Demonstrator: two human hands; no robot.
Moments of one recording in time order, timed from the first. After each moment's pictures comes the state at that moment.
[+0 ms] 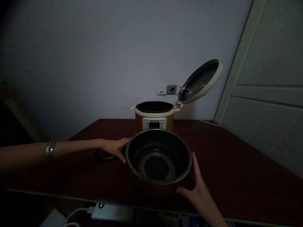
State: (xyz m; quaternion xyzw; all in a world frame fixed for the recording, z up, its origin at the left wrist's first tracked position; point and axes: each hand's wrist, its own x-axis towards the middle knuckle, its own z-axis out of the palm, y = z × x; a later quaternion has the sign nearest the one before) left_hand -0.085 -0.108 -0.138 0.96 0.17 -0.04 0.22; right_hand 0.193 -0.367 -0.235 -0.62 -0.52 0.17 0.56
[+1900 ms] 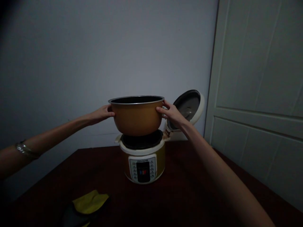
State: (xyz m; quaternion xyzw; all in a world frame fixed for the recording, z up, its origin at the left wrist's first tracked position) left_hand -0.008 0.006 0.097 0.89 0.11 0.29 0.32; right_hand 0.290 -0.144 0.060 -0.42 -0.64 0.20 0.61
